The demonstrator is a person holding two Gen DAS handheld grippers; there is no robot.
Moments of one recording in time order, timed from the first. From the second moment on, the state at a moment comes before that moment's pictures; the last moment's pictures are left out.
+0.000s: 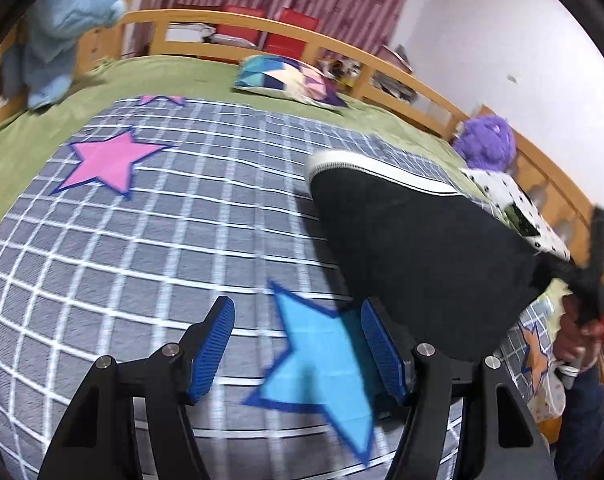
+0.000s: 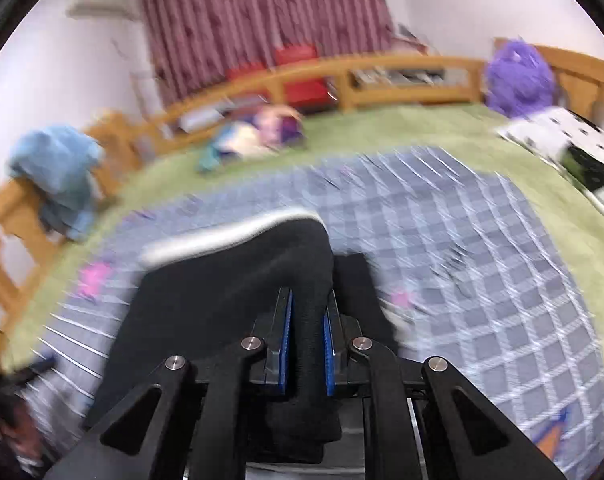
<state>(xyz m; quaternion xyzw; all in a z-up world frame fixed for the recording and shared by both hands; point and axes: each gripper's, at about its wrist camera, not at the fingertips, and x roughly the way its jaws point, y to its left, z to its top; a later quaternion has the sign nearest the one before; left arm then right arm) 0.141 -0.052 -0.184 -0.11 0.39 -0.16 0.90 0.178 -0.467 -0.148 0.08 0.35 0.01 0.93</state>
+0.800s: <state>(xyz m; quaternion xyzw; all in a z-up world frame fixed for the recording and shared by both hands) 0.126 -0.130 -0.199 -0.10 0.45 -0.17 0.87 0.157 -0.458 -0.184 -0.03 0.40 0.05 0.91</state>
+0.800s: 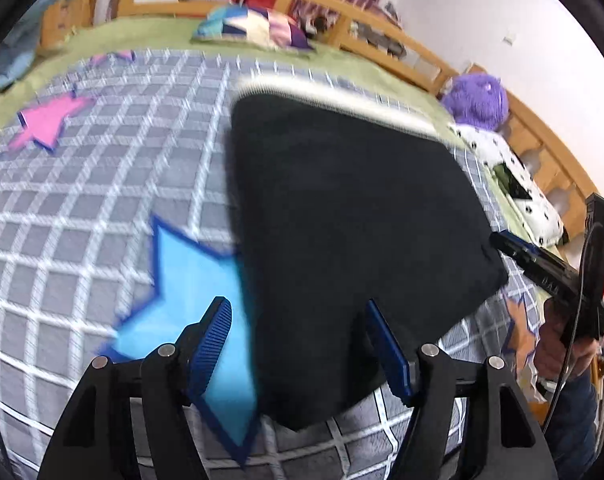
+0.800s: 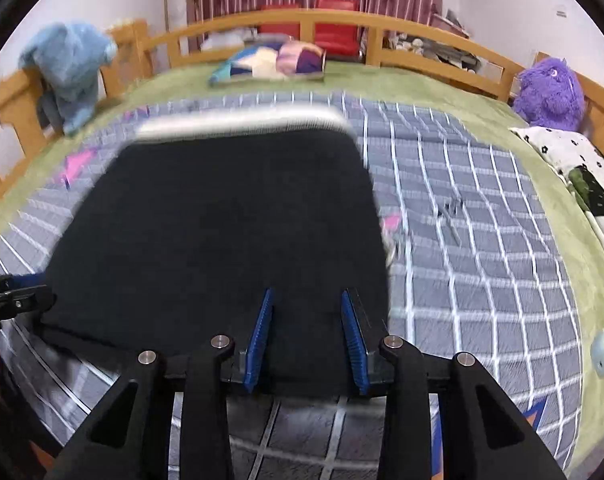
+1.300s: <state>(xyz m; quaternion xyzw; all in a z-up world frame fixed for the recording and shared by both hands) 0.229 -0.130 -0.228 -0.16 0.49 -0.19 0.84 0.297 -0.528 -0.222 0.15 0.50 0.11 0.85</state>
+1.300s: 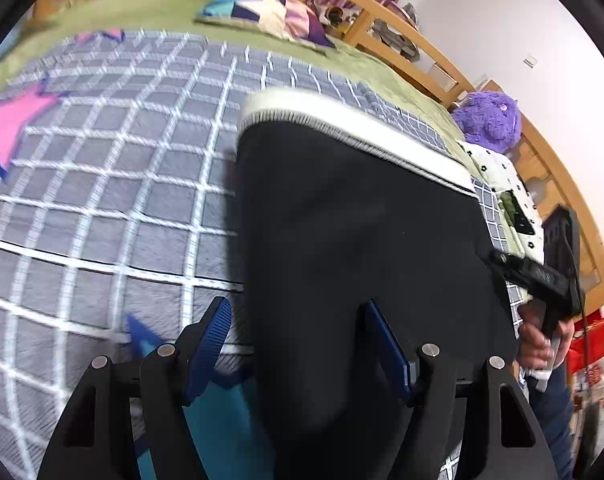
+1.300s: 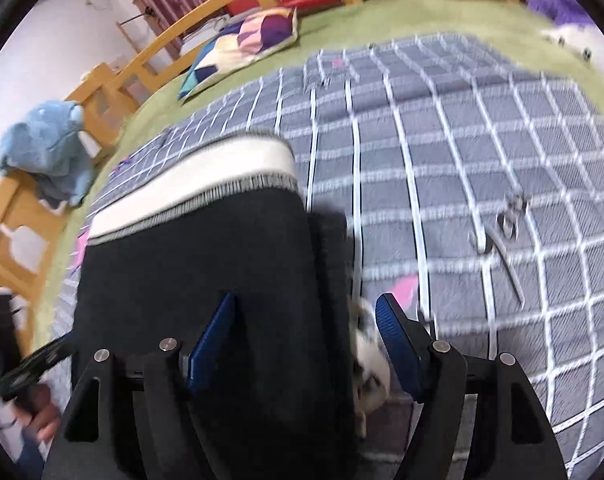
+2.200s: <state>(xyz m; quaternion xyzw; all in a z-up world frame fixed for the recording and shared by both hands) 0.235 0.026 -0.159 -0.20 0.44 -0.18 0.86 0.253 -0.365 -0.193 0.23 0.45 0.22 0.83</state>
